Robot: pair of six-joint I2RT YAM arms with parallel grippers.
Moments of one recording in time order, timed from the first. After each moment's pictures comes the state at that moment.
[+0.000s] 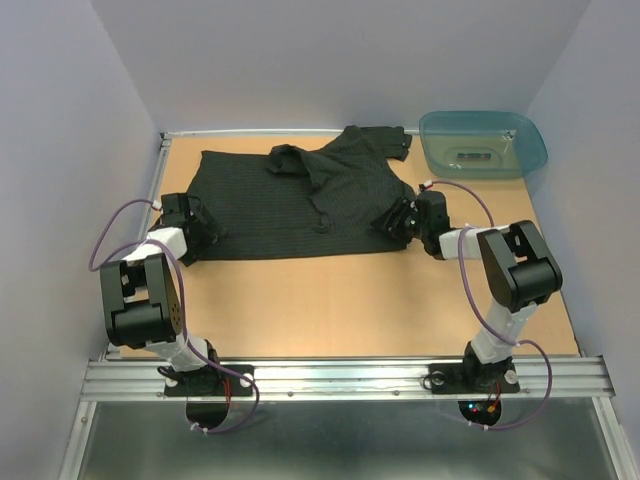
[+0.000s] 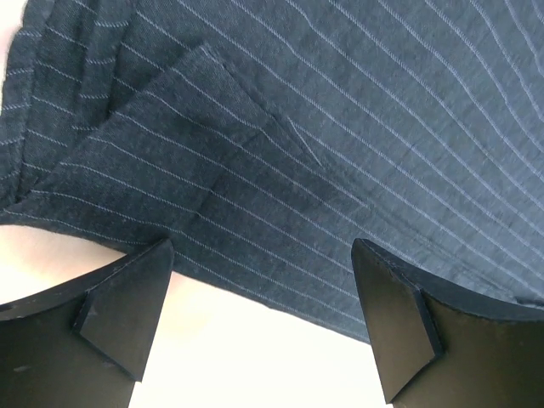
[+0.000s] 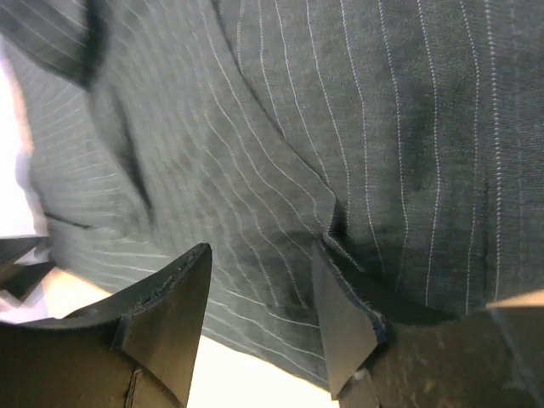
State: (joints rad) left arm 0.16 1.54 0.82 -0.26 0.04 -0.54; right arm 0.30 1.78 0.83 0.39 -0.28 0.80
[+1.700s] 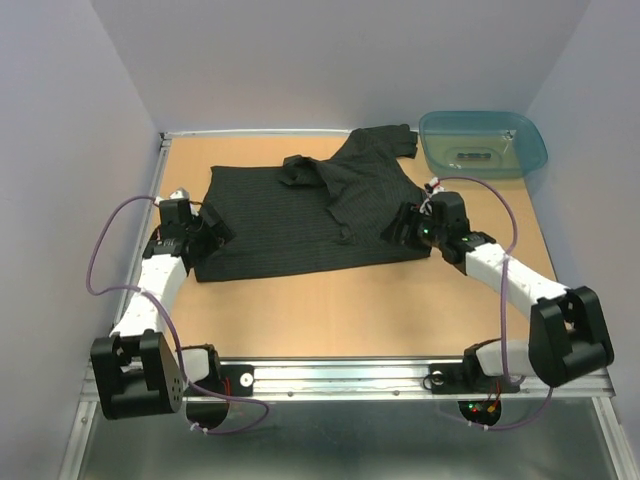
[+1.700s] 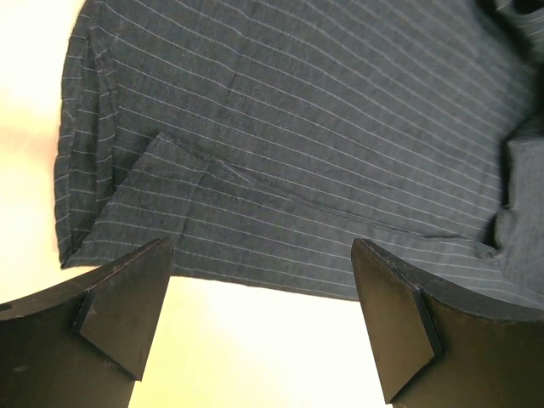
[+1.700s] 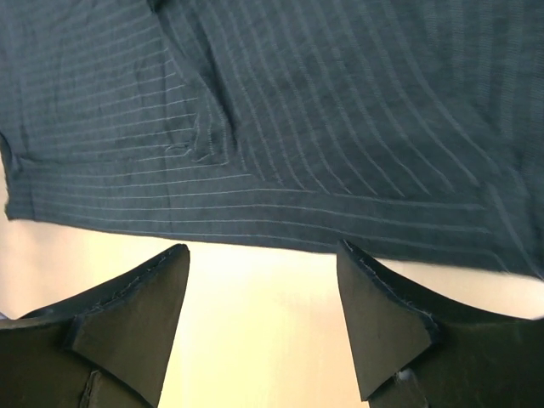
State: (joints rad) left arm 0.09 1.13 0.75 -0.42 0.12 -0.53; right arm 0.29 1.27 0.73 -0.09 -0.23 0.58
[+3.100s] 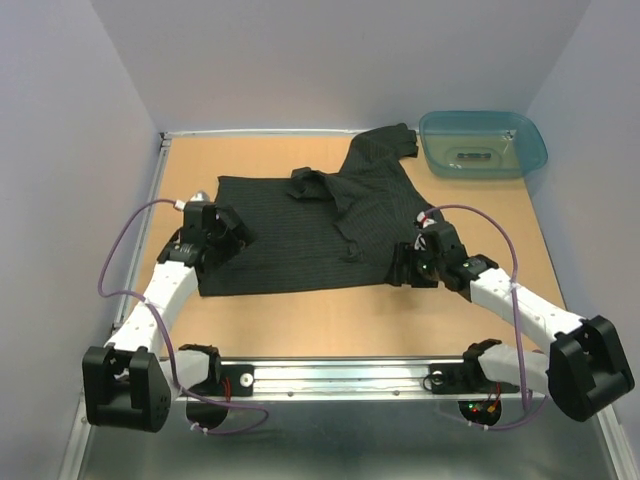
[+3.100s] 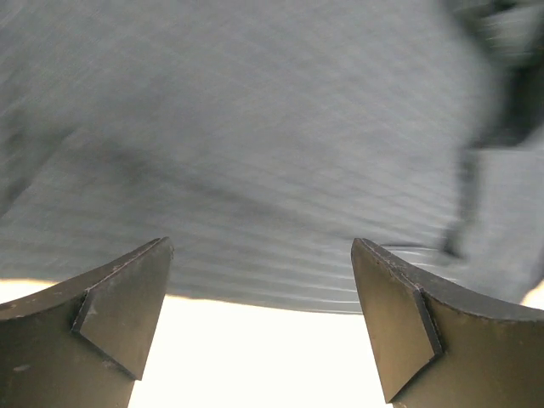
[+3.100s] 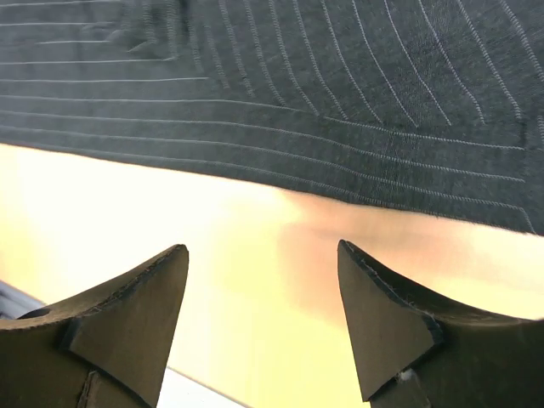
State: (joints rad) left arm -0.10 1.07 0.68 -0.44 0.04 -0.72; right arm 0.45 1.17 0.60 -0.33 -0.17 0.50
